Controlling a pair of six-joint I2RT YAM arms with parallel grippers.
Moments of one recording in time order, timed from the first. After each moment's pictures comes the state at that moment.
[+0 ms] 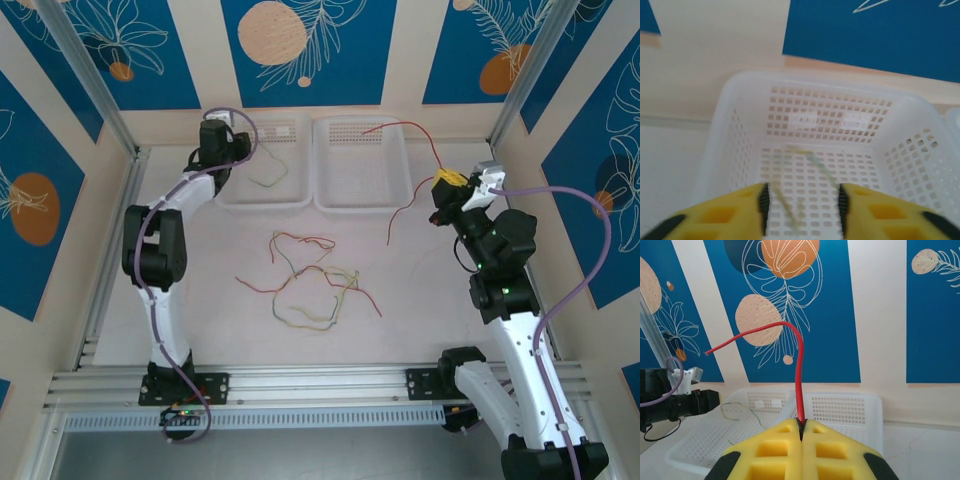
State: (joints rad) left arm -0.17 2.08 1.62 0.06 -0.01 -0.26; right arm 0.11 0.72 0.82 -0.01 -0.21 0.21
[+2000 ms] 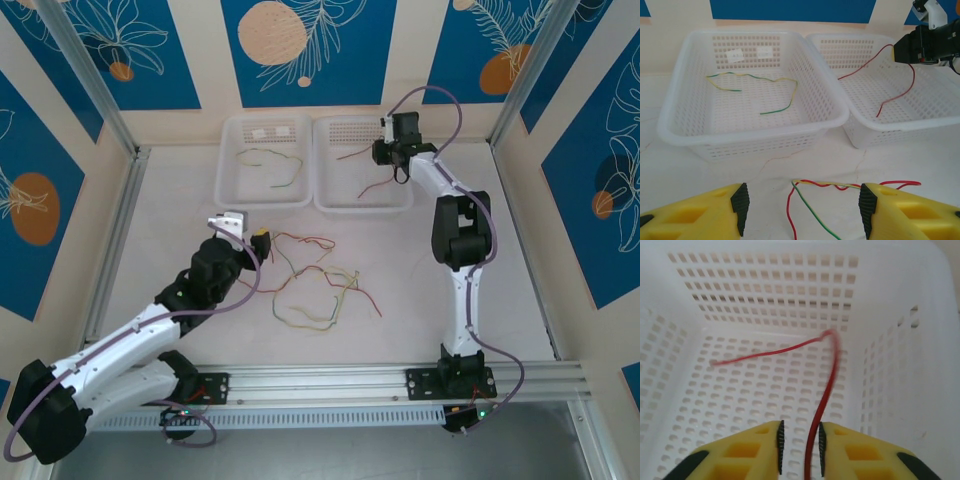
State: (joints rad) left arm -0.69 0.92 0.56 0.05 -0.37 -0.26; right arm 0.17 2.28 1.94 -0.37 -0.06 0.07
